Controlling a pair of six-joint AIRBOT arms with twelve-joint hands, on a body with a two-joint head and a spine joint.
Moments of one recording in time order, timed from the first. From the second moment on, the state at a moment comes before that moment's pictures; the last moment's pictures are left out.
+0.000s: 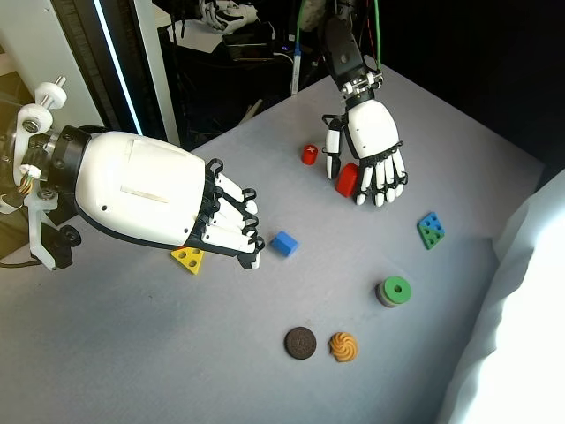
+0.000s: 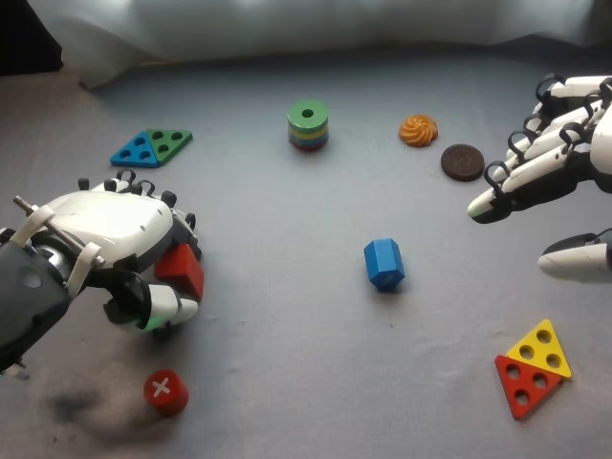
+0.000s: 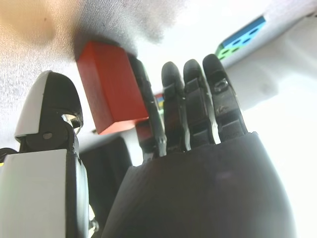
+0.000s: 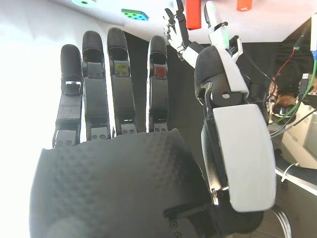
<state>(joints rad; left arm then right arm) 0.48 -1.00 0.90 -1.12 -0.66 1.85 -0.22 -0.63 0.76 -0.51 0.26 -0.52</state>
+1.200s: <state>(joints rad) 0.25 -1.01 0.83 -1.33 -0.67 2.07 -0.22 -0.63 0.76 -0.50 0.26 -0.52</state>
